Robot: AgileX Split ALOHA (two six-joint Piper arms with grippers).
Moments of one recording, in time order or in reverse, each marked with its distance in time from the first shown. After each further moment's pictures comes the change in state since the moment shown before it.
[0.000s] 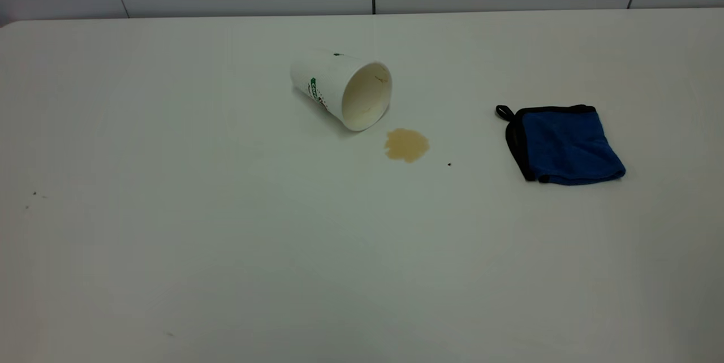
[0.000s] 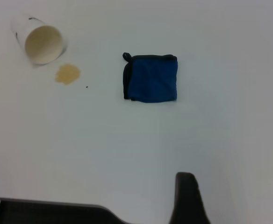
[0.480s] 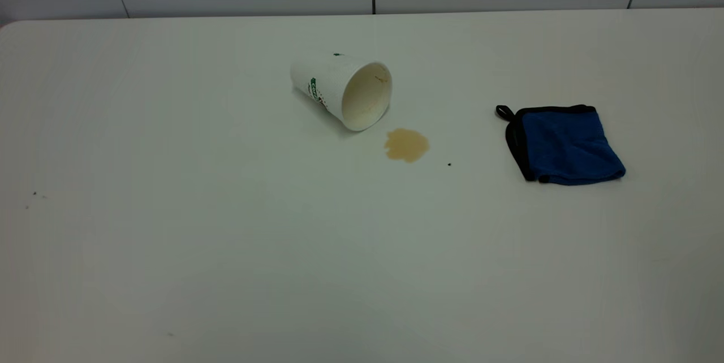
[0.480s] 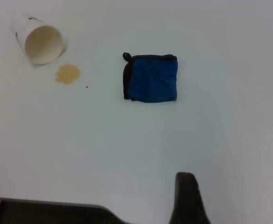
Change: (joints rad) left arm 0.000 0.002 0.000 0.003 0.000 -0.008; right arm 0.000 0.000 0.000 0.000 0.000 0.000
